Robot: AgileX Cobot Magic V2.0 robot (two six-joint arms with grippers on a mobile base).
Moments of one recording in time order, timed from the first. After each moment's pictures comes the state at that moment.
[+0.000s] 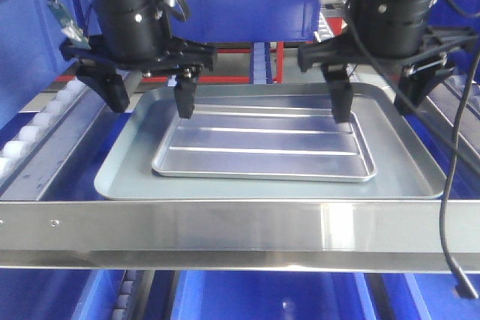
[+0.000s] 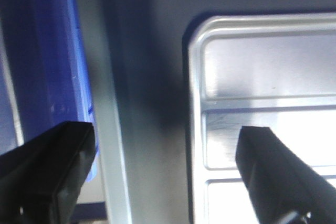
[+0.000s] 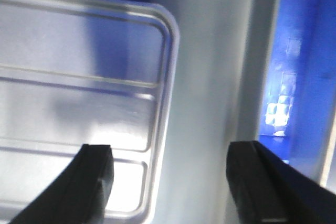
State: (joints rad) left arm -0.58 1.96 -1.57 0.24 0.83 -0.47; right arm 0.42 1.78 -1.34 -0.28 0.83 0.57
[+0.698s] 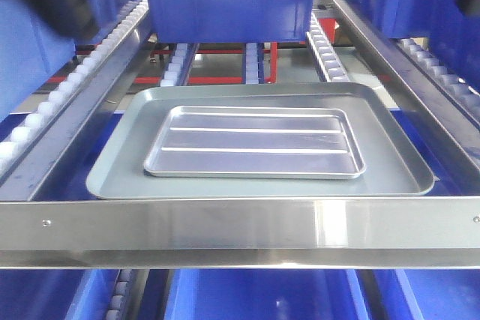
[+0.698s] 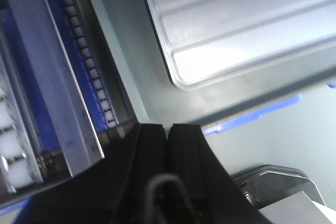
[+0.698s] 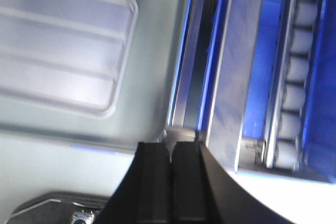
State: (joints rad) left arm -0.67 1.30 -1.05 0.20 0.76 -0.26; right arm 0.42 1.21 -1.04 -0.27 0.89 0.43
